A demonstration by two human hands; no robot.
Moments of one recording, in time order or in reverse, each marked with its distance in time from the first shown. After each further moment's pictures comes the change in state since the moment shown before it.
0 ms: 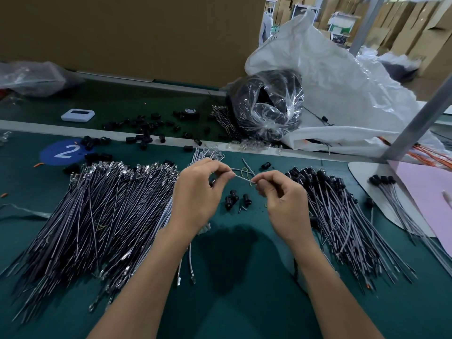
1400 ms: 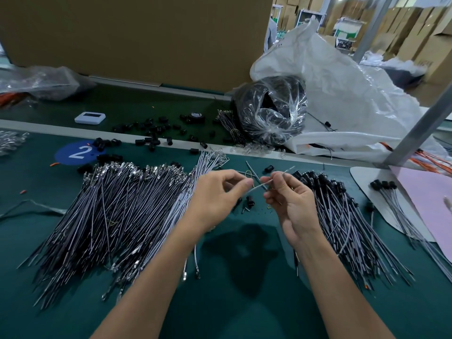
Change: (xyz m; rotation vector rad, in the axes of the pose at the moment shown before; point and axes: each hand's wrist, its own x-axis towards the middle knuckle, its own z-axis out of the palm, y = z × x) left_hand -0.002 0.026 -0.005 -0.231 -0.300 -0.305; right_hand 0.004 -0.005 -0.009 0.844 -0.005 0.473
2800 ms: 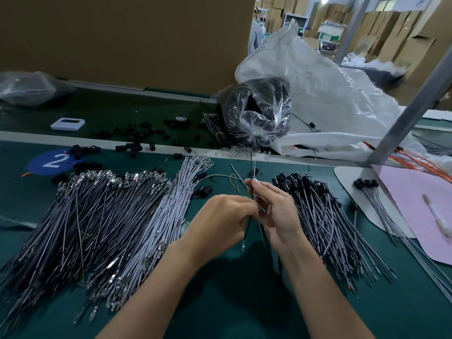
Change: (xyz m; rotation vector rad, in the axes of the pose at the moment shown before) left_hand -0.009 0.002 0.031 0.337 -0.087 0.708; right_hand 0.002 -0.001 -0.002 -0.086 0.052 0.151
